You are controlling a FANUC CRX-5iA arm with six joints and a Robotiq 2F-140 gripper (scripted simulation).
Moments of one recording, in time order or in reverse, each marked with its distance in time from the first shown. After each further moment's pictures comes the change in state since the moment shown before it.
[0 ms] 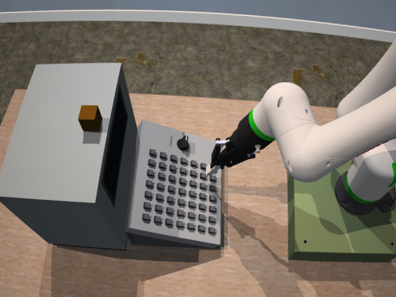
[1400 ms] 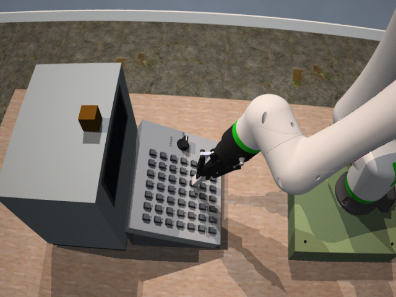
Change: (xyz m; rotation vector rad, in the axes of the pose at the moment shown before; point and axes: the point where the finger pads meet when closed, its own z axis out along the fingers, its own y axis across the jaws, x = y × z) arm -0.034 -0.034 0.021 0.001 0.000 0.000
